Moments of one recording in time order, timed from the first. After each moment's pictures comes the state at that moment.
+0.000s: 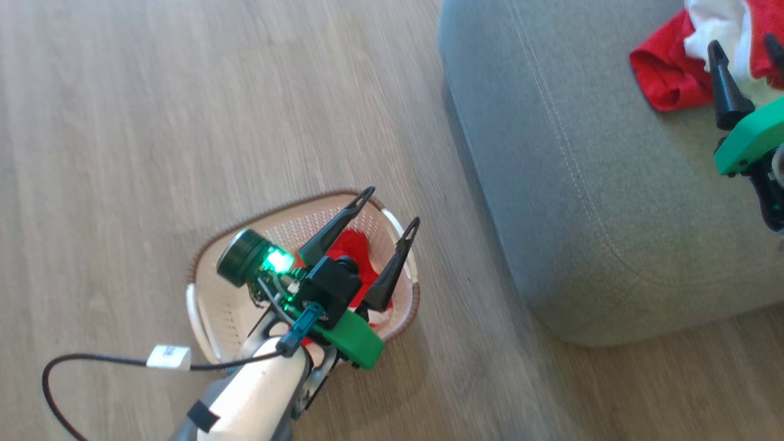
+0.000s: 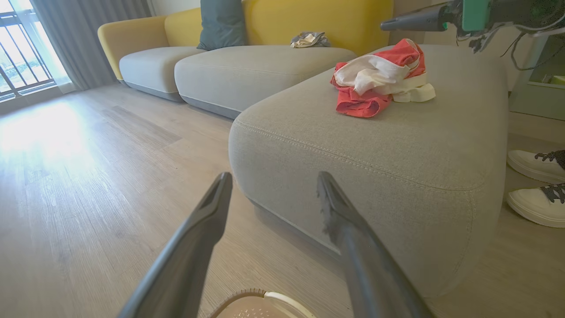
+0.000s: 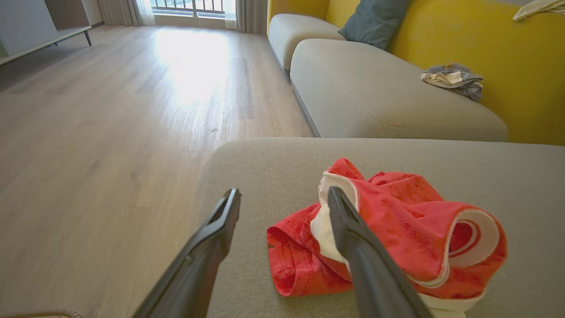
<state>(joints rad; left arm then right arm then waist) -0.35 0.12 -0.58 0.18 -0.05 0.04 -0.26 -0.86 -0.50 0.45 0.87 0.63 0.12 -0.25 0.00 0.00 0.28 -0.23</state>
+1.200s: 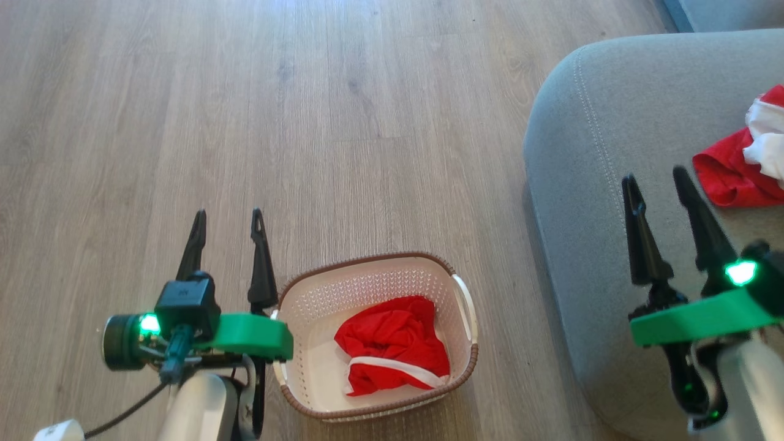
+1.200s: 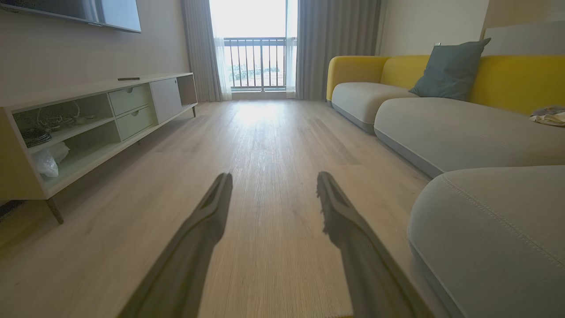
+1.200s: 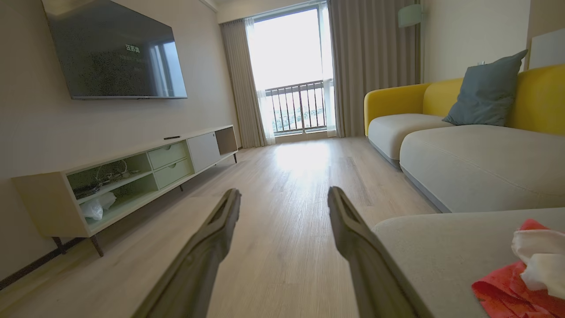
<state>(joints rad) -0.12 0.05 -0.23 0.07 -0.14 0.29 -0.26 -0.12 -0.24 0.09 0.00 0.42 0.12 -0.26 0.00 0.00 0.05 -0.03</state>
